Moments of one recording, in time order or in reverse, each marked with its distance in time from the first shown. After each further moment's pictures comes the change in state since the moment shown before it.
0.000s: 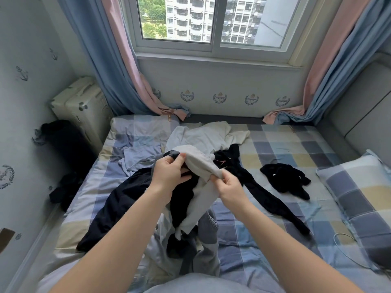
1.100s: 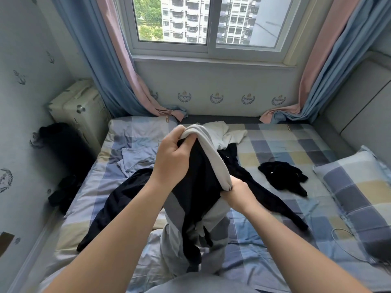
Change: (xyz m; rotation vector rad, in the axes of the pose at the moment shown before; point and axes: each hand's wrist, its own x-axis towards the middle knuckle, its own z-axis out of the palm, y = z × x) left_hand -0.038 0.042 0.013 0.350 -0.142 0.697; right_hand 0.003 0.035 -0.038 -0.594 0.002 0.149
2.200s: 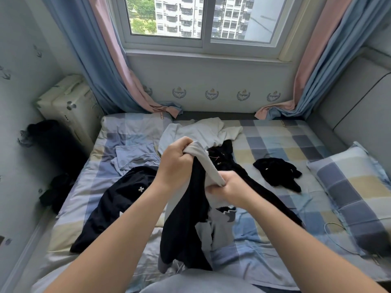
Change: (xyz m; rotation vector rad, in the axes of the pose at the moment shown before) left_hand 0.002 -0.027 0.014 0.114 -0.125 -0.145; right_hand -0.011 -0.026 -0.018 0.229 -0.184 -0.270
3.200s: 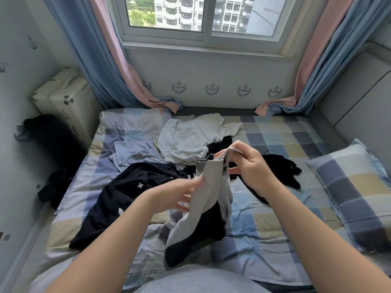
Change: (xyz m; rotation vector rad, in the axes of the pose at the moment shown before) left_hand -0.012 -0.080 -0.004 -0.229 -0.753 -0.719; right_hand -0.007 -0.049 -0.038 0.261 0.203 -0.100
